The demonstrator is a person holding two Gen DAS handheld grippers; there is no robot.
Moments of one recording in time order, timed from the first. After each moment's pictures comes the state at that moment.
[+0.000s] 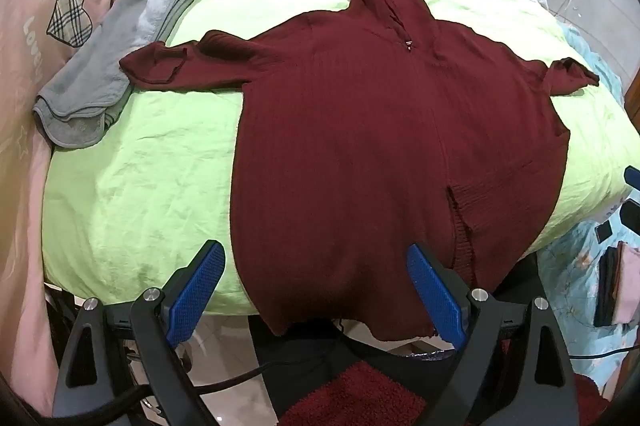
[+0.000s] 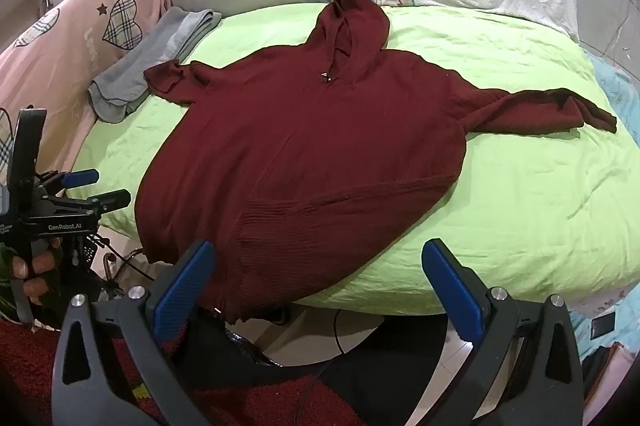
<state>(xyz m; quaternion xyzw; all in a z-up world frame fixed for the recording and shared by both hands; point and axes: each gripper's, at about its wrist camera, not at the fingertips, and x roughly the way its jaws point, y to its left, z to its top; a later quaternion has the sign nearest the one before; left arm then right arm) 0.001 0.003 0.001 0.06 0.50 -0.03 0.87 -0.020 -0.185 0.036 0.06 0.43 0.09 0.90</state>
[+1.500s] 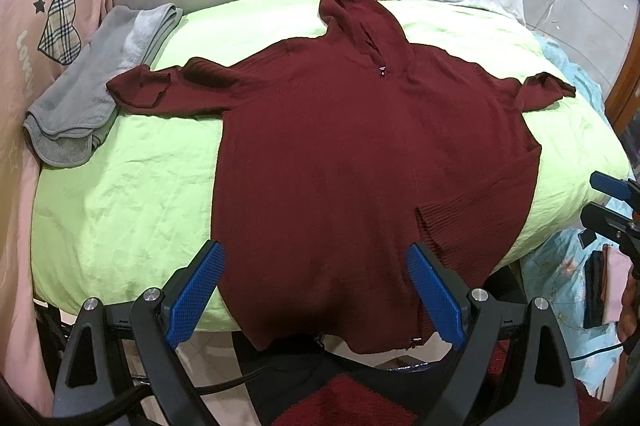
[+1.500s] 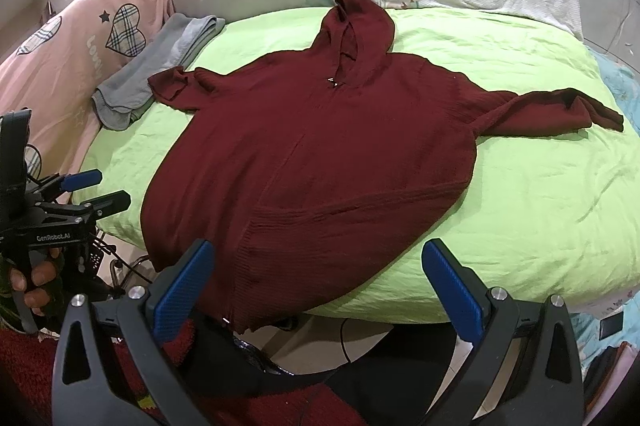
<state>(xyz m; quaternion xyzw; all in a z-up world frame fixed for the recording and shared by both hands) -0.006 -0.009 0.015 0.03 0.48 -0.08 0.87 -0.017 -0.181 0.032 0.06 0.43 0.09 0.90</state>
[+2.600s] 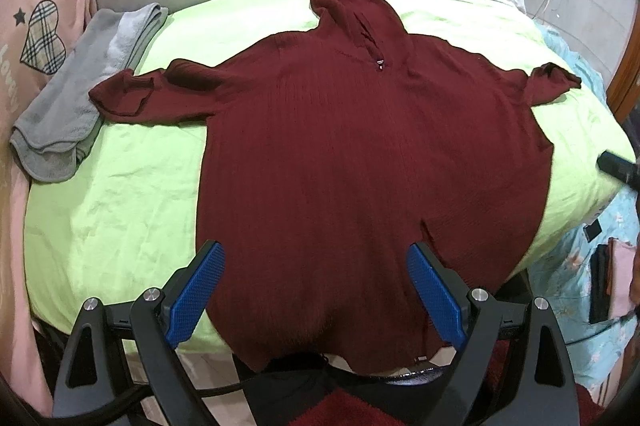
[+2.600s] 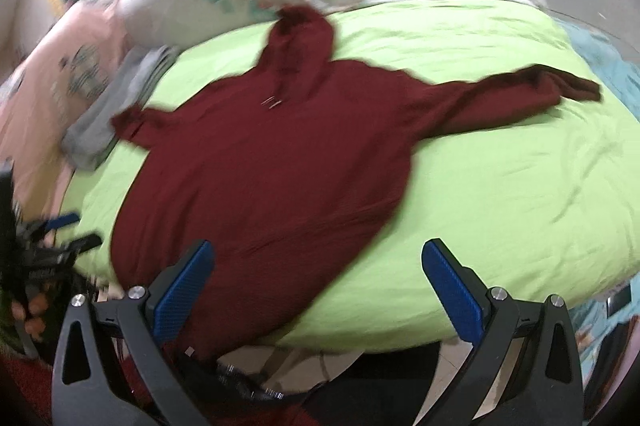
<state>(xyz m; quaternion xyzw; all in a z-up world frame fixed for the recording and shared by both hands) 0.031 -0.023 -0.001 0.06 0.48 -0.08 0.87 0.012 -0.258 0.020 0.10 0.38 0.02 0.92</state>
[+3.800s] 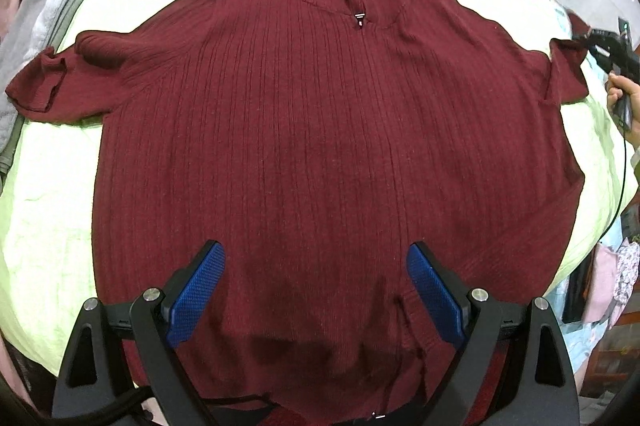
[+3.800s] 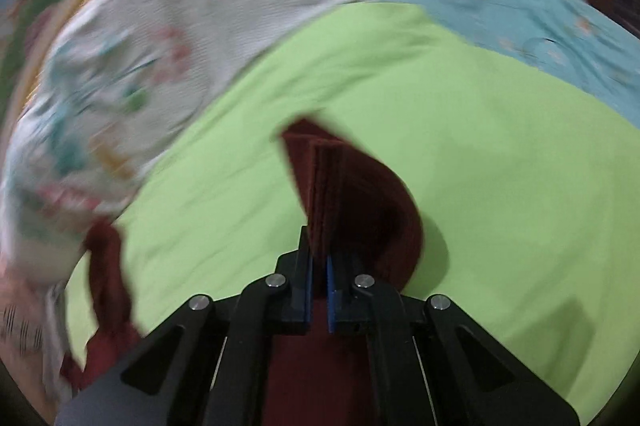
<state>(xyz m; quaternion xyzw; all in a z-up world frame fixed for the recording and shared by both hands) 0.132 -0.066 -0.060 0.04 0.57 -0.10 0.82 0.227 -0.609 -0.019 0.33 0.33 -0.12 0.88</state>
